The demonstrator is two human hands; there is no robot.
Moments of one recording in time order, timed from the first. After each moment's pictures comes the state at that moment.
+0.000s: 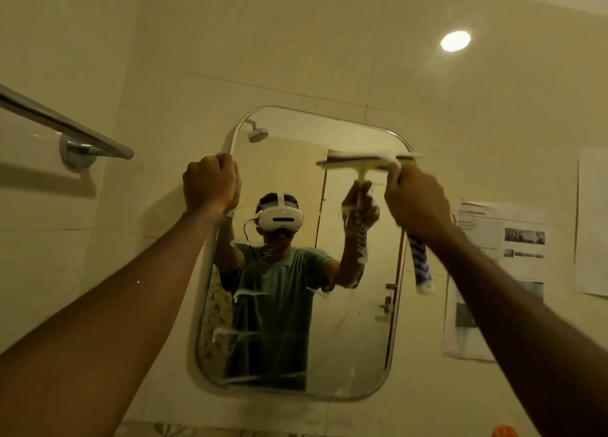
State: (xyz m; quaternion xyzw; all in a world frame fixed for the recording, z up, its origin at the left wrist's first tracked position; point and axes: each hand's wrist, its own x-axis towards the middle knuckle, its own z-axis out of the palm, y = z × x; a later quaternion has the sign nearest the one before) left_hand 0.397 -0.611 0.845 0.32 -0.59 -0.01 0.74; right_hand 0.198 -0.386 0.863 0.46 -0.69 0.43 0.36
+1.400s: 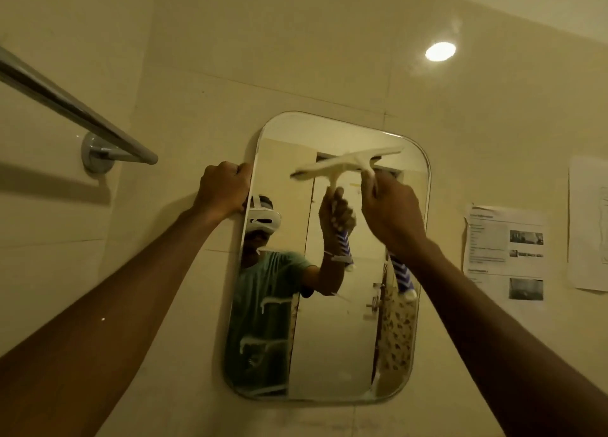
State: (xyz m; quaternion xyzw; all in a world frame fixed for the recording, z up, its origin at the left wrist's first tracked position) left_hand 0.434 -0.631 0.848 0.24 -0.71 -0.16 0.64; right_hand 0.265 -0.435 0.840 0.50 -0.62 0.44 0.41
